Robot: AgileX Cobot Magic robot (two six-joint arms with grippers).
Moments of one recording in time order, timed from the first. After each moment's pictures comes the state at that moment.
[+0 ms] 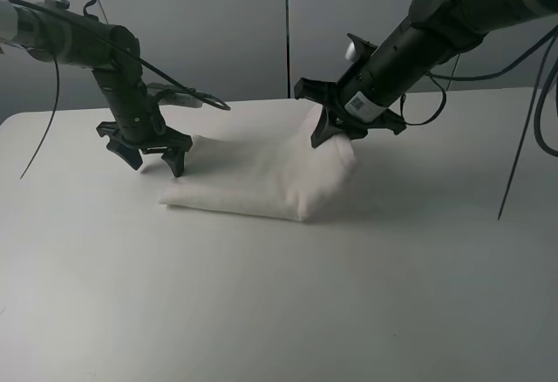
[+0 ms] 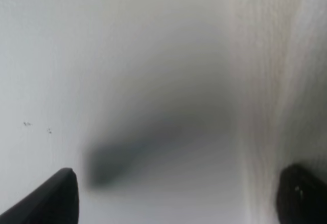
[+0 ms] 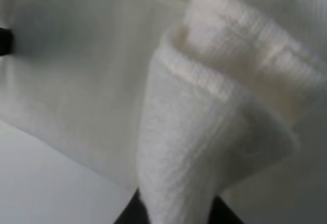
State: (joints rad) left arm -0.51 2.29 -1.63 0.04 0.92 0.00; right arm 0.37 1.94 -1.25 0.71 0.71 -0.17
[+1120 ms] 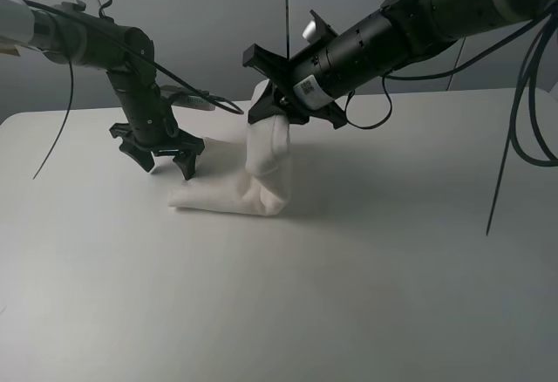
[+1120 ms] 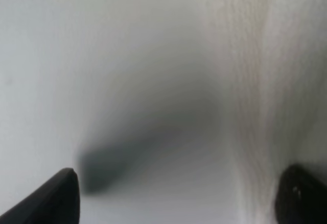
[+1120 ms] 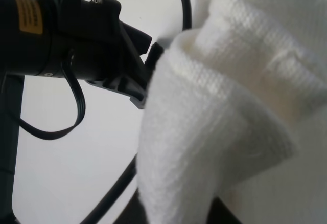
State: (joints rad) left arm -0.55 2.30 -1.64 0.02 0.93 0.01; right arm 0.47 1.94 -1.25 1.15 0.66 -0.45
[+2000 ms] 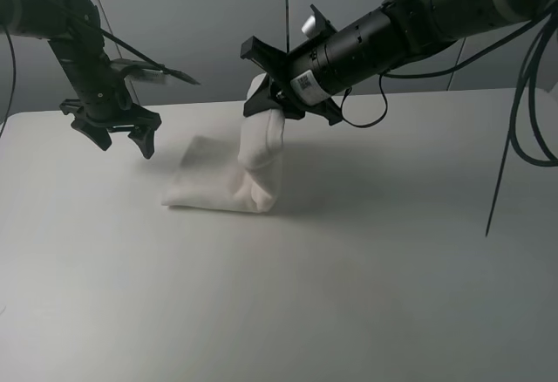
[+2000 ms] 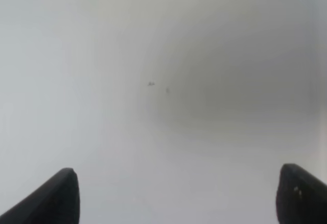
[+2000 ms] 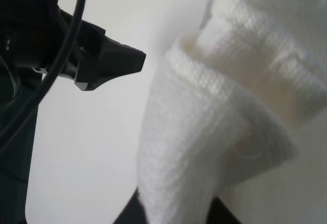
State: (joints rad) left arm -0.43 2.20 -1.64 0.06 0.99 0.06; right arm 0.47 1.94 -1.25 1.23 0.65 -0.51
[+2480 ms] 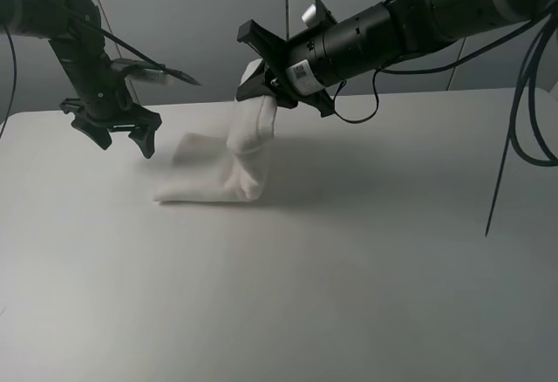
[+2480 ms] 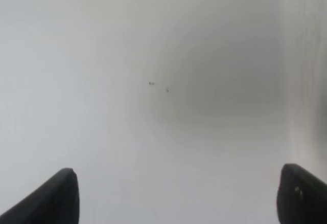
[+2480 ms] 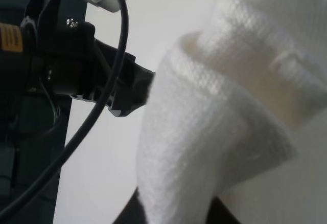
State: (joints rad) left arm -0.43 2.20 -1.64 0.06 0.99 0.06; right arm 0.47 1.94 -1.25 1.38 0.64 -0.62
